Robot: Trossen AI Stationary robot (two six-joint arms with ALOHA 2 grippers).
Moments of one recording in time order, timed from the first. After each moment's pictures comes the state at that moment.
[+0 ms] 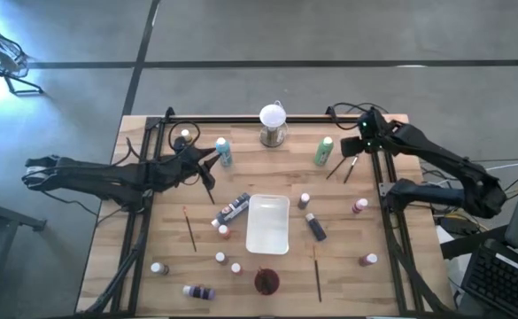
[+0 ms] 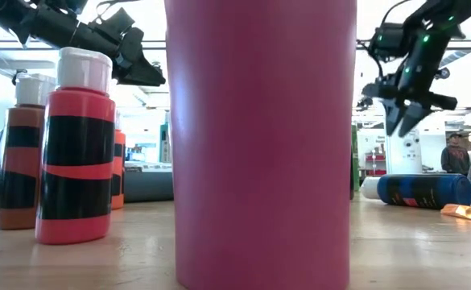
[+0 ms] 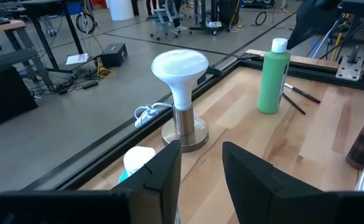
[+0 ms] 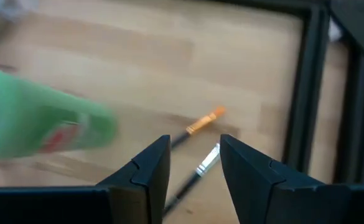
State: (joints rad) left arm 0.06 0.86 0.45 0.18 -0.61 -0.10; right arm -0.83 0.99 0.73 -0.86 0.17 0.52
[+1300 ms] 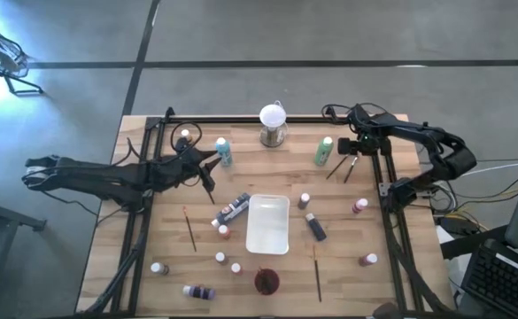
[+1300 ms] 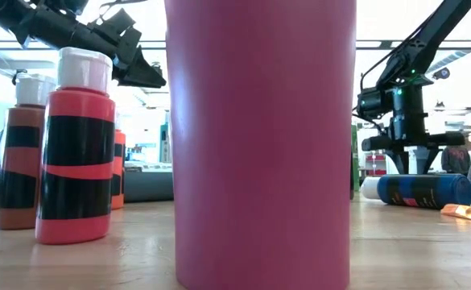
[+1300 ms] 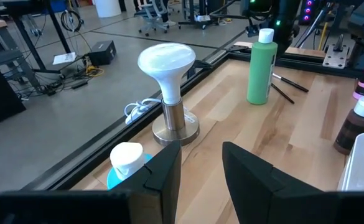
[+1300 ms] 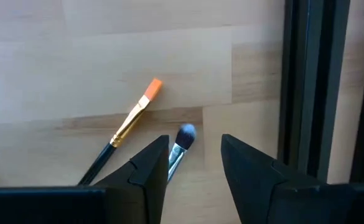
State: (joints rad) left arm 0.06 0.86 0.45 0.16 -0.56 -0.08; right arm -1.04 1.45 0.73 -0.78 0.10 0.63
